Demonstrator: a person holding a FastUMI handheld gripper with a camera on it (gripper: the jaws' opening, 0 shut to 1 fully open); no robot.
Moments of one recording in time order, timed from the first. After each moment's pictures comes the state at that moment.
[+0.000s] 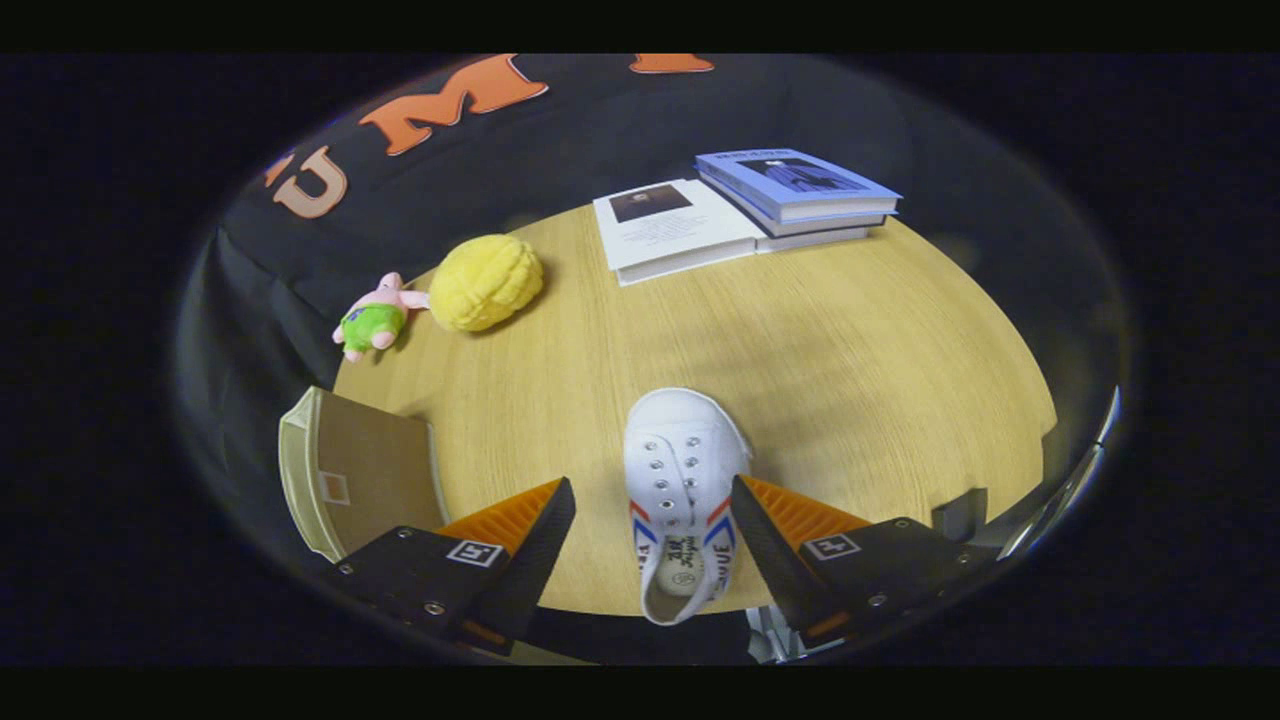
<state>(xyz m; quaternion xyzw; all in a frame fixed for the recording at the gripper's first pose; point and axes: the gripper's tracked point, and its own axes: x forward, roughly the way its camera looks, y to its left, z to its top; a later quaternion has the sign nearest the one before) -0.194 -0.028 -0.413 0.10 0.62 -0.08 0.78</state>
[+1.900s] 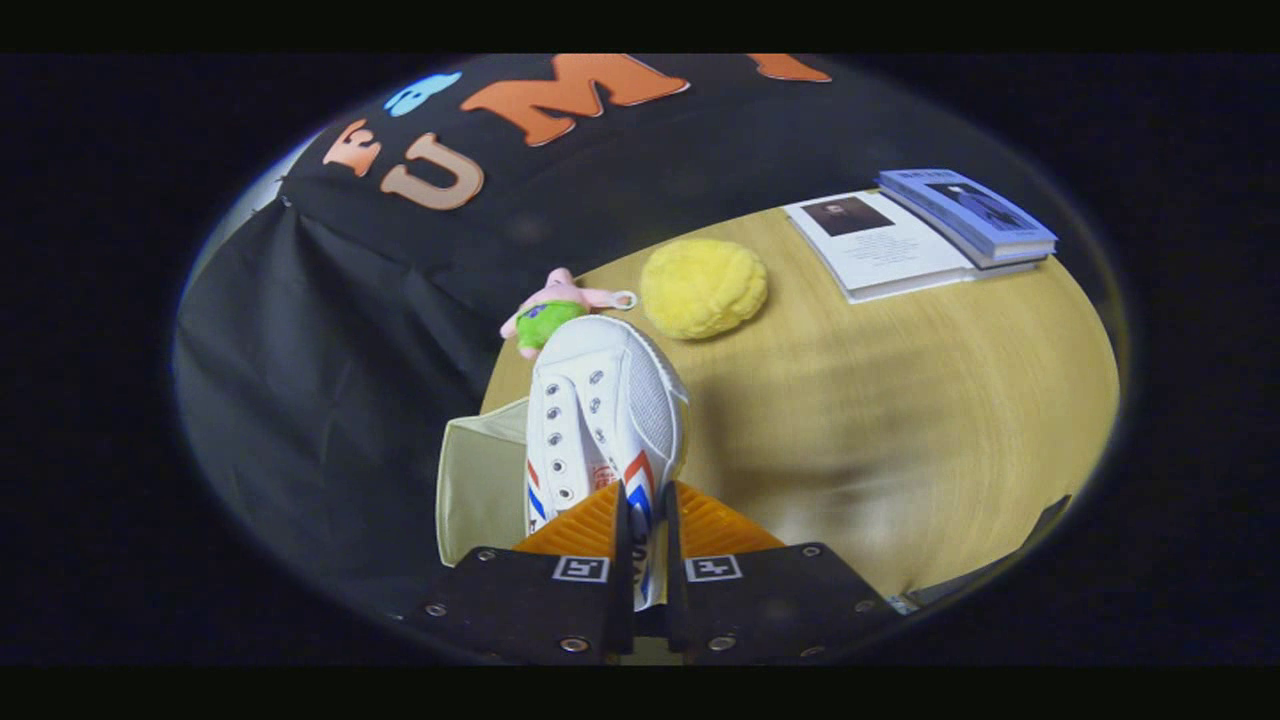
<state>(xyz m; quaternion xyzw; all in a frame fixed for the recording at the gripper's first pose) -0.134 0.170 -0.348 0.18 0.59 0.12 0.78</state>
